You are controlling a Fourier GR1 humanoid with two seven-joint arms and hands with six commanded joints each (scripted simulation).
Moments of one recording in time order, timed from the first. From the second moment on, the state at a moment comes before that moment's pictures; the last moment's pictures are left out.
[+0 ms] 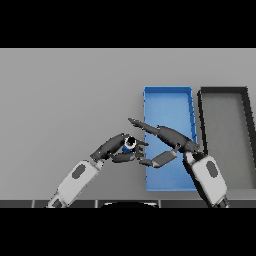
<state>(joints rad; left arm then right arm) -0.30 0.15 -0.57 -1.56 0.11 -0.19 -0.04 -0.32 -0.30 0.27 -1.90 -0.36 0.54 0.31</state>
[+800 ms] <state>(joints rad) -0.31 0.18 -0.57 -1.55 0.01 -0.23 0.06 -0.57 -0.14 0.38 -1.70 -0.38 0.63 0.38</state>
